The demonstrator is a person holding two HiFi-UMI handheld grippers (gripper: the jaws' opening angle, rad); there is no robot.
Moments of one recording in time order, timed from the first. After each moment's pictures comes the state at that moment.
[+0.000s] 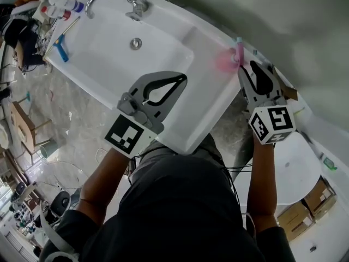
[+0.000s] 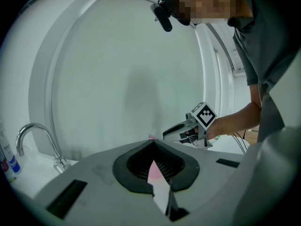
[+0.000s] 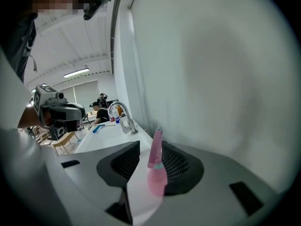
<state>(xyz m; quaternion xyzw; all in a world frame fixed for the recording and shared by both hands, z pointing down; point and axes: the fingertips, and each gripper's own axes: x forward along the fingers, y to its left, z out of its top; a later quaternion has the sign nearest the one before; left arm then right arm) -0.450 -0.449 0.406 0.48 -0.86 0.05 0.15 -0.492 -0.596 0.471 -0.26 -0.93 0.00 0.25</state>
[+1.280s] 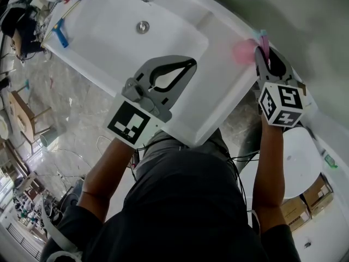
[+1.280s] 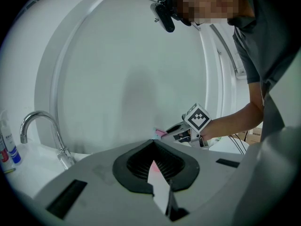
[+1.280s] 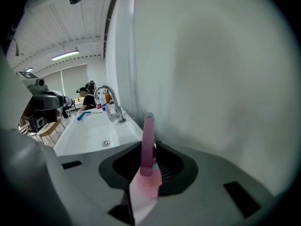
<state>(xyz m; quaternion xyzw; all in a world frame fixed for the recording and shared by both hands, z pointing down) -0.459 -0.422 0.434 0.47 -0.87 0.03 0.15 -0.522 -0.593 0.515 -0.19 -0.93 -0.05 0.30</state>
